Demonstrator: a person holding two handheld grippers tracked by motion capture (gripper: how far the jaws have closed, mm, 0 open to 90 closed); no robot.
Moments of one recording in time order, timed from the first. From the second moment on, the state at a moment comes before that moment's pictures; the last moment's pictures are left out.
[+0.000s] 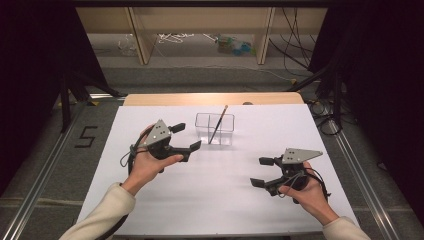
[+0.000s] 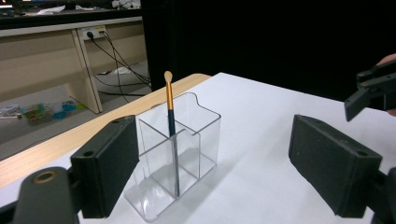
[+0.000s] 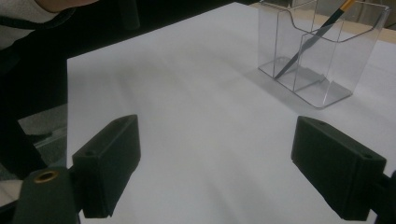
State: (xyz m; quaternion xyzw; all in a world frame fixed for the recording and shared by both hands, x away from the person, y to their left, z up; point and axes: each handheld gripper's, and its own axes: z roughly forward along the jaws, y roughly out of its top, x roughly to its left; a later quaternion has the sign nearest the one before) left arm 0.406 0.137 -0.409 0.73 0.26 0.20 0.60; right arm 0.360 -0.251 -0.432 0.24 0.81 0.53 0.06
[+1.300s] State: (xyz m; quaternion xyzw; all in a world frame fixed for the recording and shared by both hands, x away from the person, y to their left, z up) left arm 0.340 0.186 -0.431 0.73 0.27 0.22 0.58; right arm 0.360 -0.252 -0.432 0.25 0.81 0.53 0.05
